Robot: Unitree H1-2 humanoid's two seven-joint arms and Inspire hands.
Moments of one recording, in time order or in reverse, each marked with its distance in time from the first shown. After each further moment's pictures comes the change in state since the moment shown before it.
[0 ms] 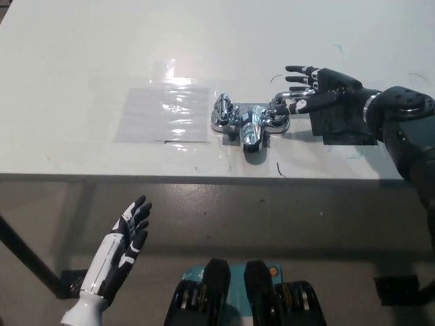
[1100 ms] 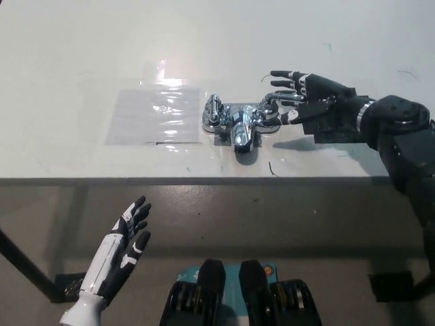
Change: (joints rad) left_arm 0.000 0.003 0.002 0.000 0.025 0.002 0.000; right_arm 0.107 0.019 0.013 -0.185 0.008 -0.037 0.095
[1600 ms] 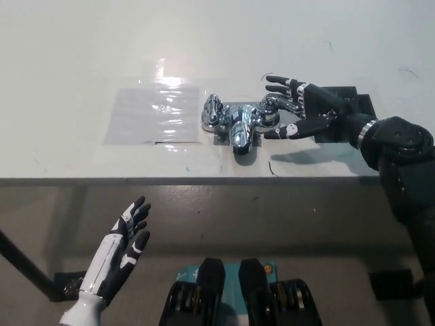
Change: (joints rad) left_arm 0.000 0.000 0.001 0.000 -0.002 0.000 0.000; right_arm 0.182 0.018 -0.017 -0.364 0.013 0.069 0.004
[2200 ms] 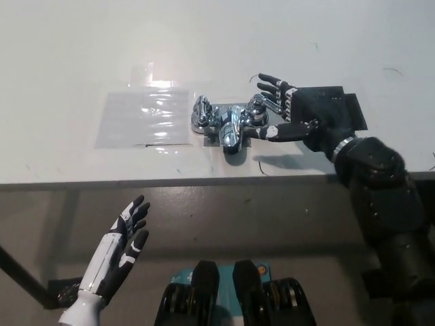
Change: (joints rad) left_arm 0.000 0.000 0.003 0.000 -0.002 0.000 0.000; right_arm 0.092 0.143 -0.062 -0.120 -0.004 0.000 -0.238
